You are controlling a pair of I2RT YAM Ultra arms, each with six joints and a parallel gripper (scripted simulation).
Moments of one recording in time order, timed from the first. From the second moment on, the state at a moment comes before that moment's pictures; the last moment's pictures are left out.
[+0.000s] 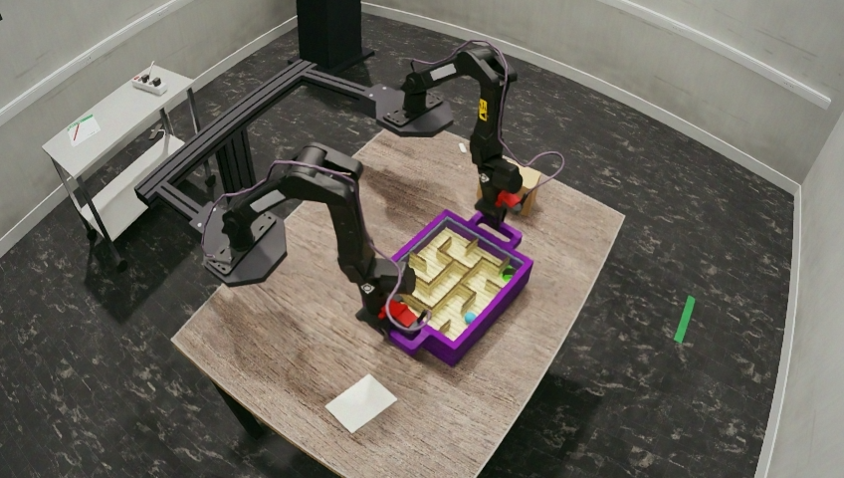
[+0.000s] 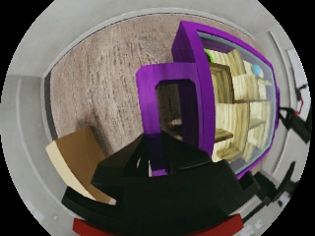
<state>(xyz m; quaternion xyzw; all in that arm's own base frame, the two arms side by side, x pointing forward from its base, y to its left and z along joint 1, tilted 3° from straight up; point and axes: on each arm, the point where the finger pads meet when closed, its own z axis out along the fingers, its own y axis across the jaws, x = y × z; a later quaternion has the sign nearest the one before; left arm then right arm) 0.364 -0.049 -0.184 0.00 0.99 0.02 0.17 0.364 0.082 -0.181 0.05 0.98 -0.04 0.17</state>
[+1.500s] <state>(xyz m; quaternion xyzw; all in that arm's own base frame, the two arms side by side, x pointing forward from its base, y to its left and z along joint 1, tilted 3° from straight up) 0.369 -0.048 -0.171 0.00 0.98 0.04 0.17 0.372 0.083 -0.185 0.06 0.98 -0.02 0.17</state>
